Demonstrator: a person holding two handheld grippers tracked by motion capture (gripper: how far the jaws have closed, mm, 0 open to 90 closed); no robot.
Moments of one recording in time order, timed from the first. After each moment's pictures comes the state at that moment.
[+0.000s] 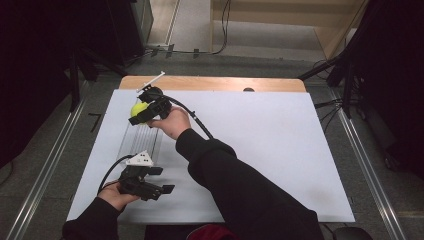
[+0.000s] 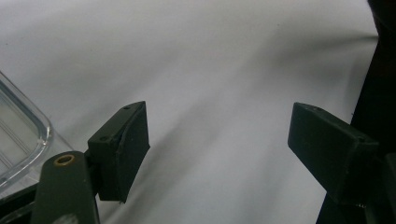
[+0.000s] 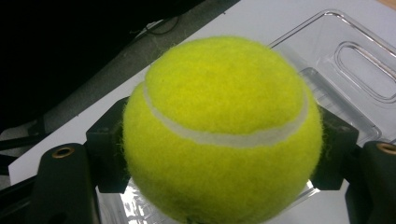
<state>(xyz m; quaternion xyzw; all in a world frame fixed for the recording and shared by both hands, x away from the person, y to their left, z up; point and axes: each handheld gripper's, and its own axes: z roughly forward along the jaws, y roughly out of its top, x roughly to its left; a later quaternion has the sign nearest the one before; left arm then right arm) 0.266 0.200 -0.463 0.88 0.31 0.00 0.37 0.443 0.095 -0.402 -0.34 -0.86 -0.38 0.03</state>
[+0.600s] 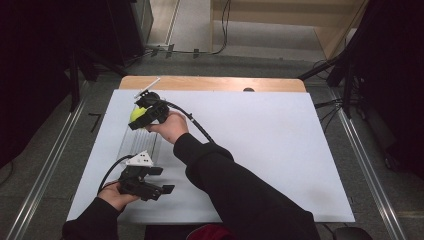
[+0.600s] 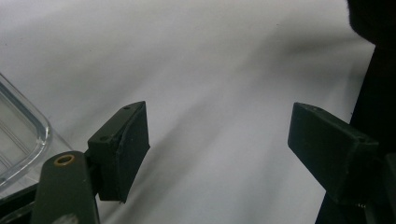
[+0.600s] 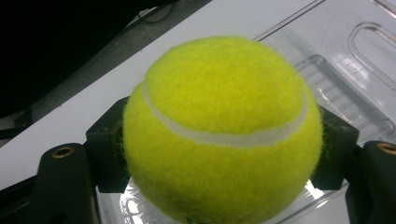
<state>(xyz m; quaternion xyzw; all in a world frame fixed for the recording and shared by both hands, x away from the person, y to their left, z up) 0.266 0.200 -0.462 0.88 0.30 -0.01 0.36 0.441 0.105 -0.418 -0.34 -0.87 -0.36 0.02</state>
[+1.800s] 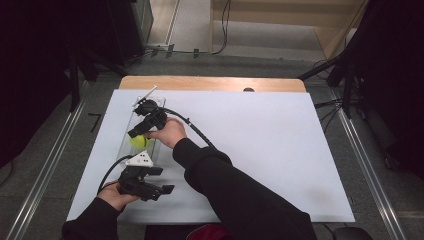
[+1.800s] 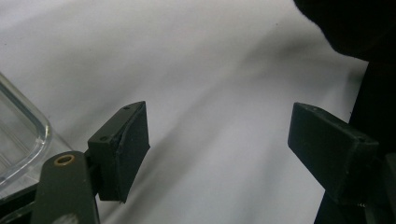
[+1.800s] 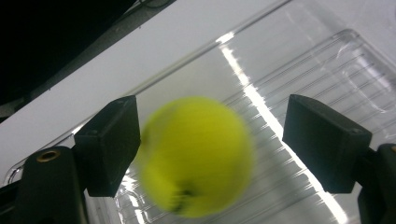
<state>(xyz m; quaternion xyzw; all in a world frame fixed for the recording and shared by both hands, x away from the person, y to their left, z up) 0.266 0.200 -0.462 0.88 0.30 -0.01 0.37 0.438 0.114 -0.438 -0.33 -0.88 -0.35 0.03</state>
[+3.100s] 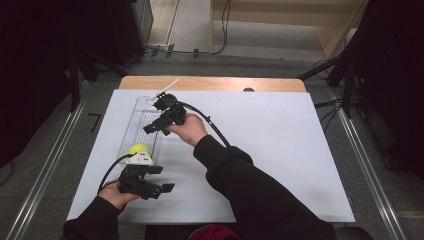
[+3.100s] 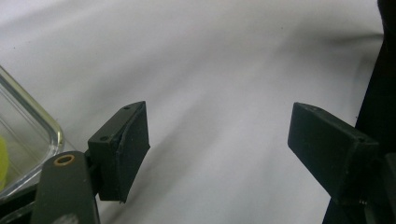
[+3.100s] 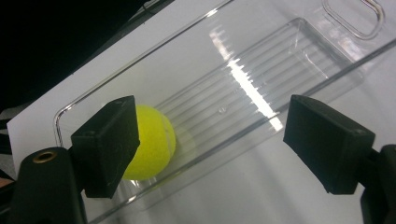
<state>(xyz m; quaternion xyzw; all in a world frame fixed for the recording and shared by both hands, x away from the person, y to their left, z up) 0.268 0.201 -0.463 0.88 0.31 0.00 0.37 0.425 0.052 -0.411 -0.34 -0.87 -0.36 0.04</state>
